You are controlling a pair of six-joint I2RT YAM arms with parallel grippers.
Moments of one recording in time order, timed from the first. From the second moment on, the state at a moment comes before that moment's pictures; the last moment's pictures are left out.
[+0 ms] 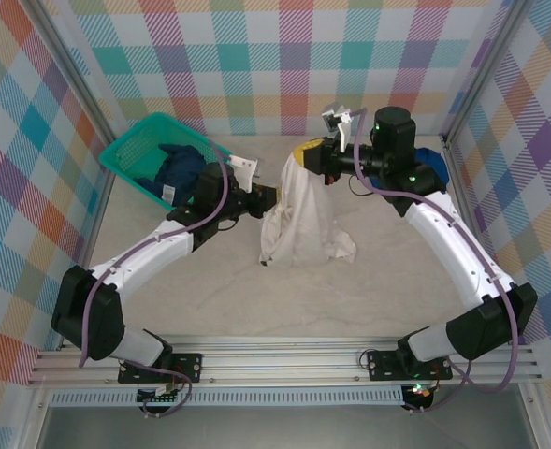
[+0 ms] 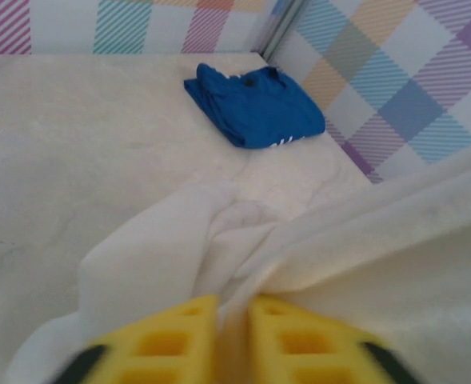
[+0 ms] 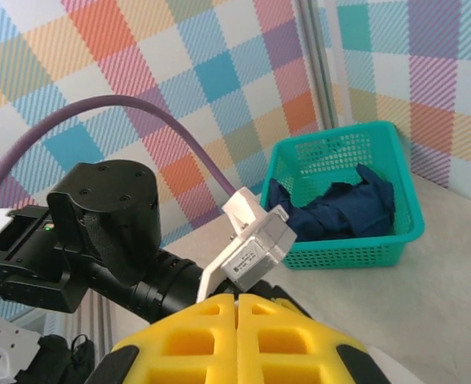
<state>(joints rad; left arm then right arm) -0.54 1.45 1.09 -0.04 0.31 -0.33 0.42 1.41 1.51 -0.32 -0.79 0.14</state>
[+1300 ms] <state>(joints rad) -0.76 1.23 0.71 -0.14 0.40 -0.31 0.54 1.23 0.76 -0.68 -0.37 0.45</state>
